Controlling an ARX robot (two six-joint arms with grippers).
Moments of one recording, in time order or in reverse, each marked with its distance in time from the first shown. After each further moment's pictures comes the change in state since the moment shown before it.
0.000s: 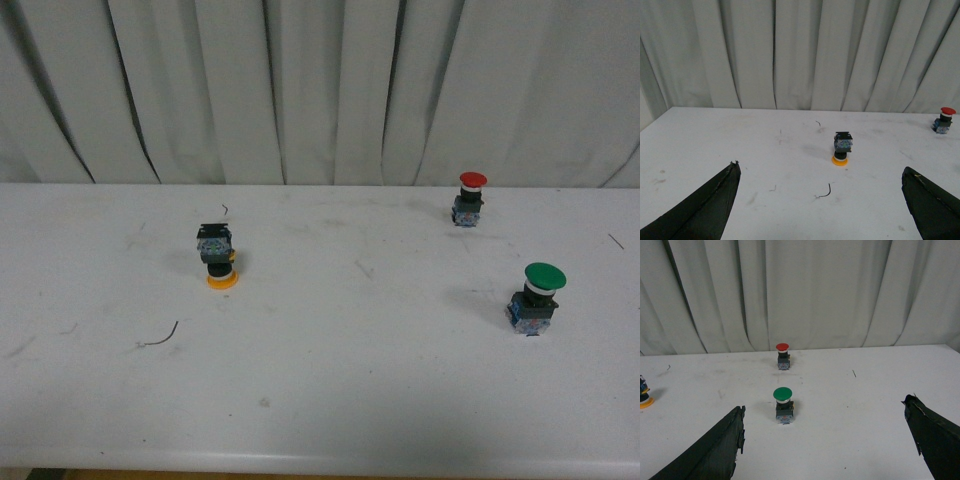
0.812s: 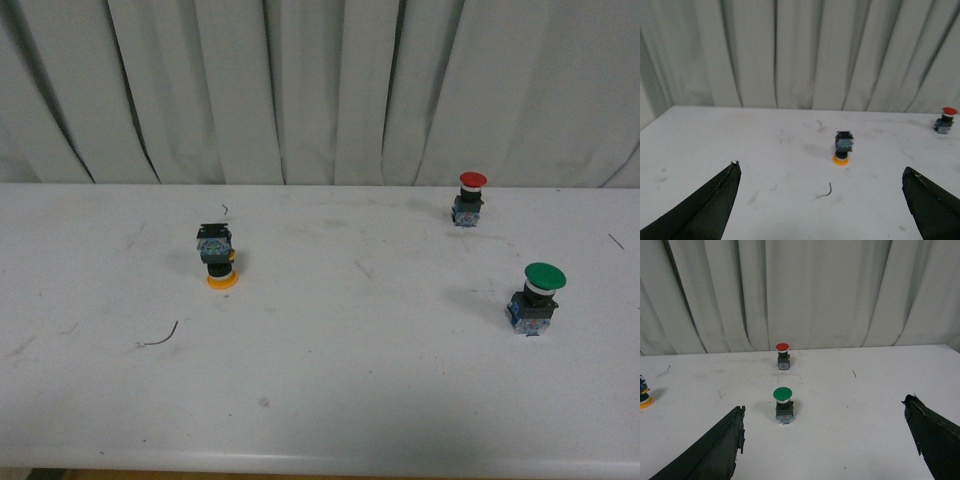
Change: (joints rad) left arm -0.013 0.009 0.011 -0.047 -0.031 -0.016; right arm 0.000 0.000 0.000 0.000 0.000 0.000
